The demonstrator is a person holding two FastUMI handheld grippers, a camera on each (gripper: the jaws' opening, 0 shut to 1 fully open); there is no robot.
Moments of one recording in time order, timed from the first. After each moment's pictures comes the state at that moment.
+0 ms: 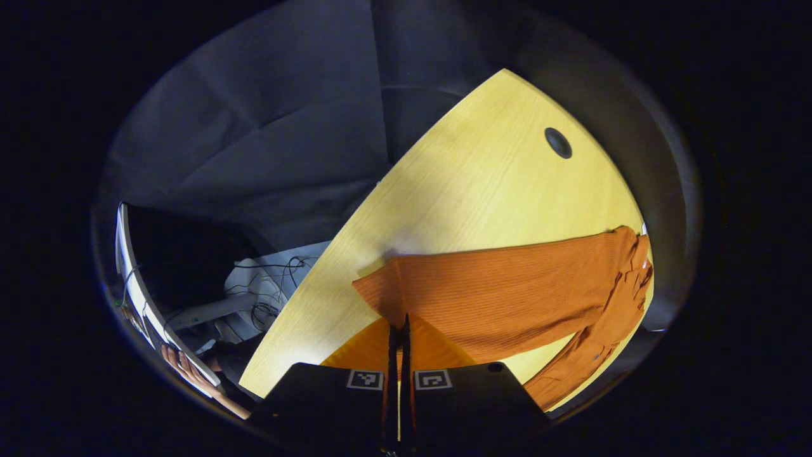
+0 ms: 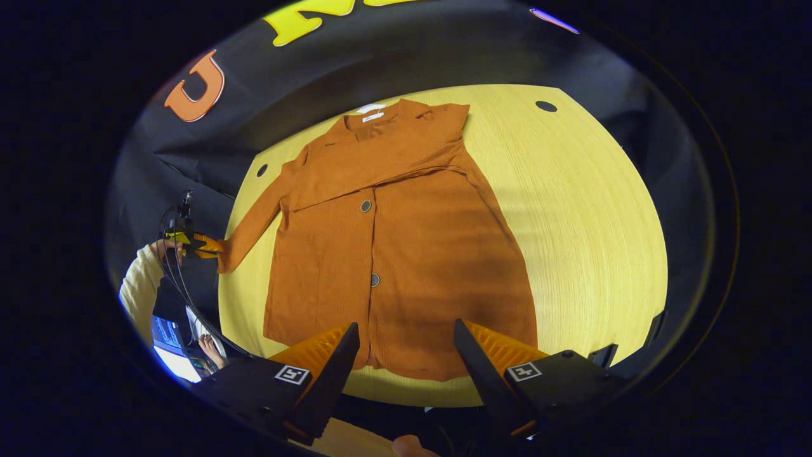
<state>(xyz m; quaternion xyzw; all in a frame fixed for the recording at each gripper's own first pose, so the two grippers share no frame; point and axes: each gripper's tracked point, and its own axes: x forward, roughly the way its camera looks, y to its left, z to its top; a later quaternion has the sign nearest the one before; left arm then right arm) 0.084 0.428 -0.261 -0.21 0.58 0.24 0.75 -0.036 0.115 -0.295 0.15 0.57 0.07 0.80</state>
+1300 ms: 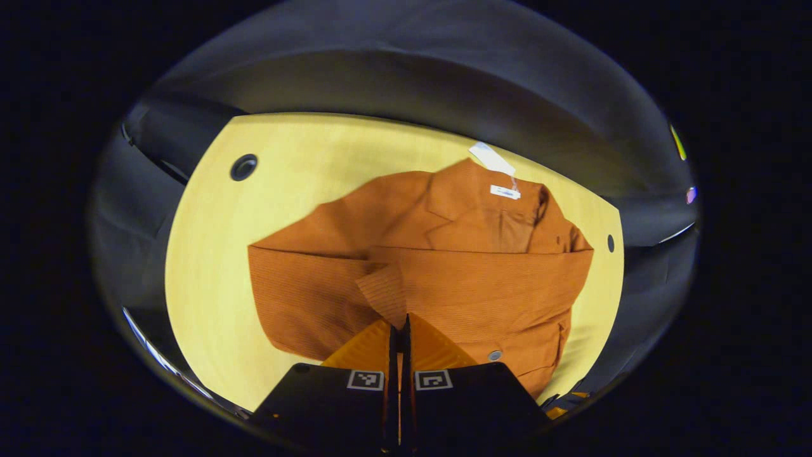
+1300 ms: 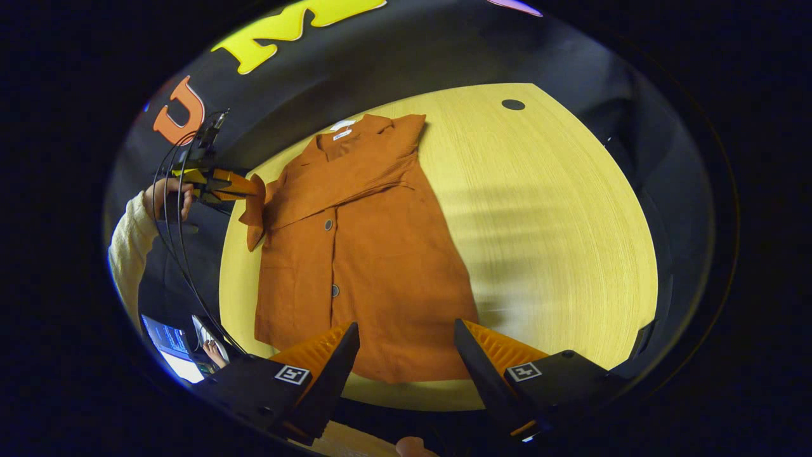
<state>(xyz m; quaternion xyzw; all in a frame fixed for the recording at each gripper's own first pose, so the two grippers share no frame) 0.238 0.080 -0.234 -0.07 0.58 0.05 0.81 -0.029 0.023 -0.301 0.17 0.57 0.06 0.80</state>
